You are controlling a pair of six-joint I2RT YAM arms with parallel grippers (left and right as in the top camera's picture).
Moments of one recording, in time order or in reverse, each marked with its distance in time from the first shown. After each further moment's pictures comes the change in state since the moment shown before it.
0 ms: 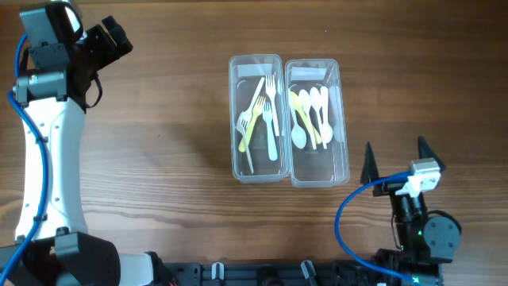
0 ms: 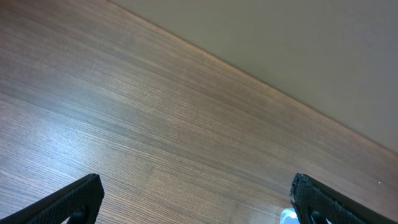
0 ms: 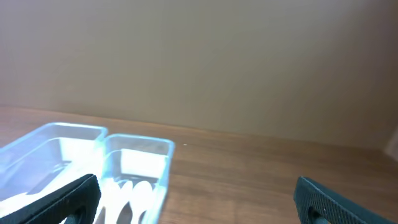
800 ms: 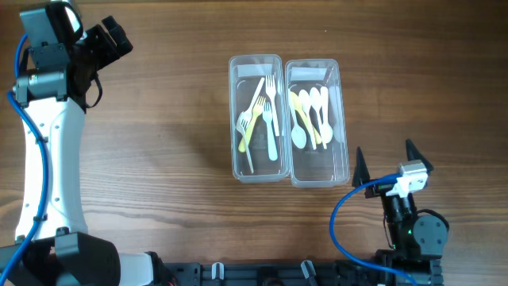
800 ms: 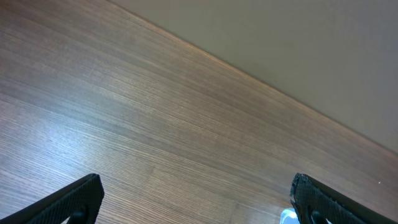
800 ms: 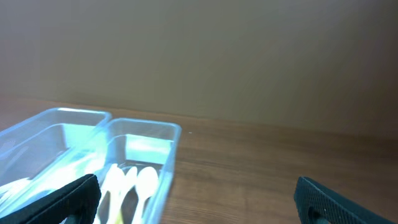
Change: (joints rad) left arm 0.000 0.000 0.000 0.000 0.000 0.000; right arm 0.059 -0.045 -0.106 0.042 0.069 0.014
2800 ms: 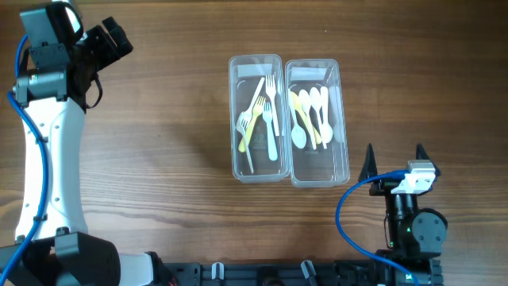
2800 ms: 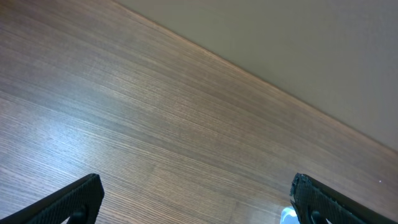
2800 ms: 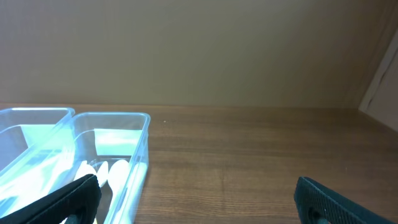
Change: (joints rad) left arm 0.000 0.000 0.000 -0.007 0.000 0.000; right arm 0.001 0.000 0.000 -0.048 0.123 0.029
